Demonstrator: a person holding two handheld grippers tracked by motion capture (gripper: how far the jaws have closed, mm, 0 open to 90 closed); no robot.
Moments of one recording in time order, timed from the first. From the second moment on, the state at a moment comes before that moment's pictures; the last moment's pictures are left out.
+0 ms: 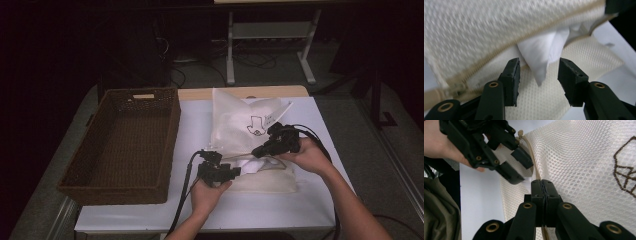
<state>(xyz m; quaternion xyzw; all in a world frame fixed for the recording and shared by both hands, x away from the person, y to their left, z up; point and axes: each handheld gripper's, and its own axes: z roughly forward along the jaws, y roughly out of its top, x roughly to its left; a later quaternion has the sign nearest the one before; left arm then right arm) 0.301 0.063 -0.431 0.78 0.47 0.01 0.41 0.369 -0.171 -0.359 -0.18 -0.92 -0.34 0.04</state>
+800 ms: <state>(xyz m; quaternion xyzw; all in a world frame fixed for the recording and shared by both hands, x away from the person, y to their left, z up) 0.339 0.031 -0.440 0.73 0.51 0.03 0.45 0.370 -0.172 -0.364 -0.18 -0.92 -0.35 0.05</state>
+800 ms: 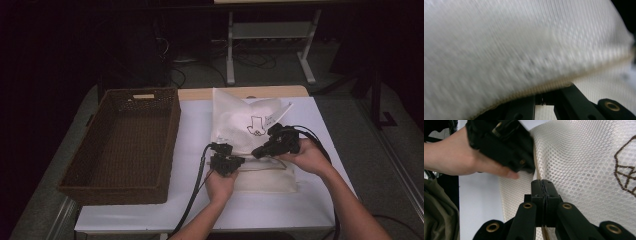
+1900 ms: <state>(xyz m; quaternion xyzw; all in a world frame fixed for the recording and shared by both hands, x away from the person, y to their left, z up) 0.322 0.048 -0.441 0.74 0.51 0.02 0.43 0.333 -0.184 -0.361 -0.15 -0.89 -0.43 -0.01</state>
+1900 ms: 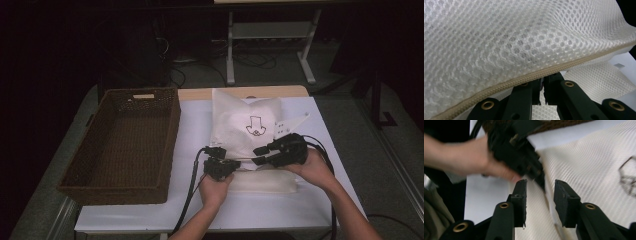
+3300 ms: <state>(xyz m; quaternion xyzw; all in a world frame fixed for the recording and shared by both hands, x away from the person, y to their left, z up) 0.324 0.047 -0.441 0.73 0.53 0.03 0.43 0.273 -0.143 -0.439 -0.05 -0.94 -0.32 0.08</state>
